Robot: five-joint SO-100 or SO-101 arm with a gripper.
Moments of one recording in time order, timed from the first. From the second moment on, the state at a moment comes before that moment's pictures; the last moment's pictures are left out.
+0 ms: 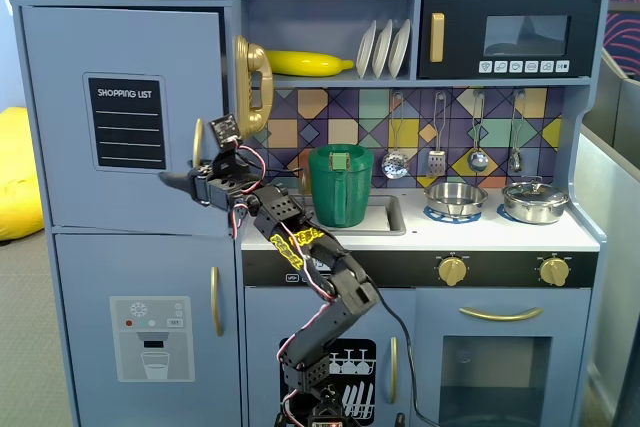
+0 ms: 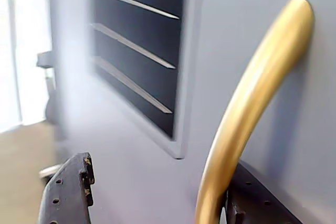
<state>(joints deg) -51.1 131.2 100.8 24.9 -99.8</state>
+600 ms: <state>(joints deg) -45.4 159.5 107.1 43.1 -94.4</state>
